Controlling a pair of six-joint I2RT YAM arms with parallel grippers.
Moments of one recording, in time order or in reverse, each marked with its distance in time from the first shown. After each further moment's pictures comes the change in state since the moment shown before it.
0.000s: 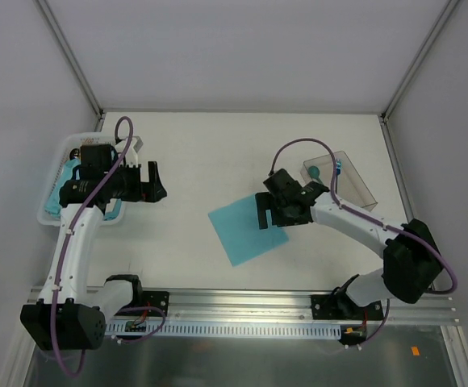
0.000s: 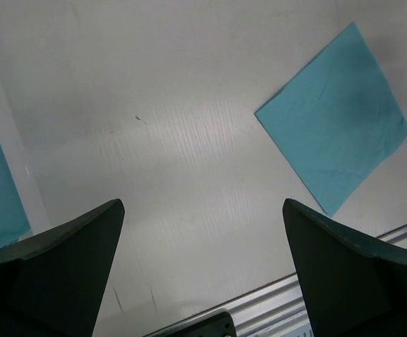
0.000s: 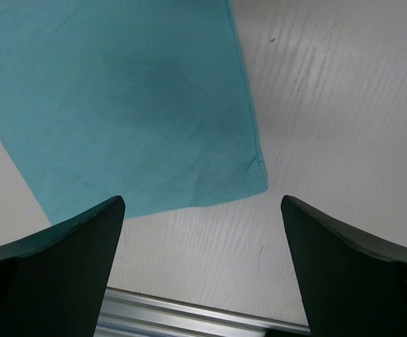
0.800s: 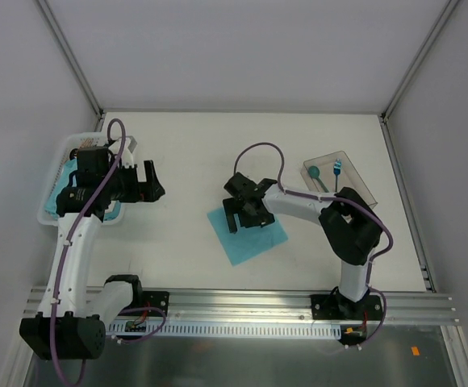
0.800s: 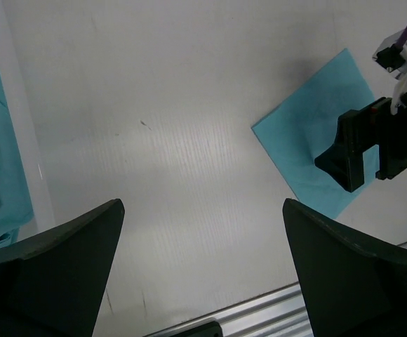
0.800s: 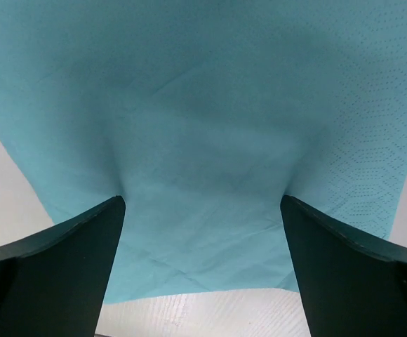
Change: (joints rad) left arm 0.000 -0.048 -0.015 0.015 -0.048 -0.074; right arm 0.129 0.447 0.245 0.074 -0.011 0.040
